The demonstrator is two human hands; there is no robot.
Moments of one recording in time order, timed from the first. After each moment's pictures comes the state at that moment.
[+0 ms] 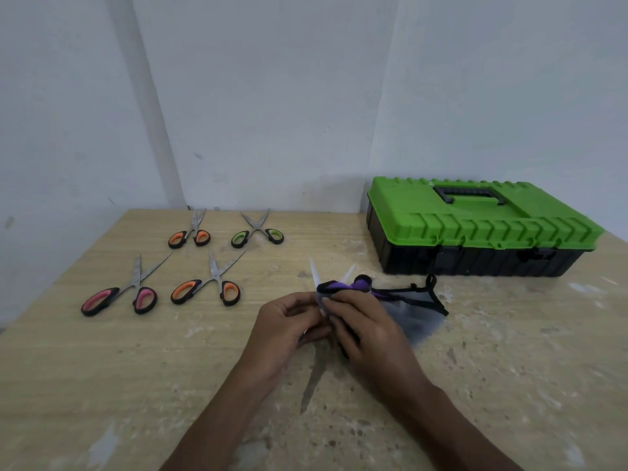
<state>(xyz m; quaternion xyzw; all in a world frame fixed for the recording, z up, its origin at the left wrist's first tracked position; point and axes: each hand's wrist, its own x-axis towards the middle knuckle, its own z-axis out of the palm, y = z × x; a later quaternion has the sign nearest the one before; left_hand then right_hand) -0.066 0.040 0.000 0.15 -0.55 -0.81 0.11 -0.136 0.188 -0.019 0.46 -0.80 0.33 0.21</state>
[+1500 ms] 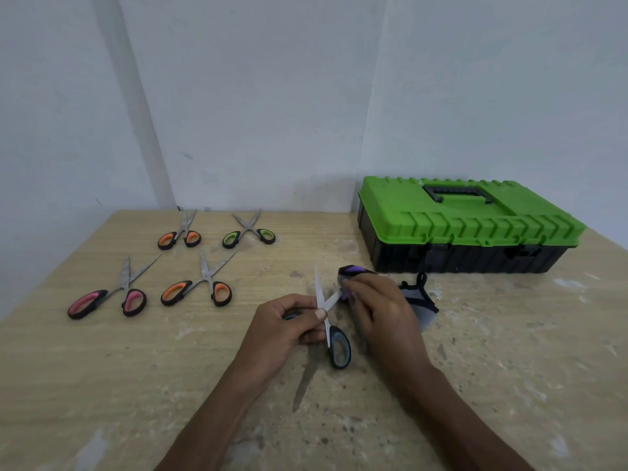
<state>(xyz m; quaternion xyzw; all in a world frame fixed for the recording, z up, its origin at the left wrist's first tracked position) -0.068 0.039 -0.004 0.17 -0.62 -0.76 0.12 -0.162 0.203 -0.013 0.35 -0.84 0.33 0.24</state>
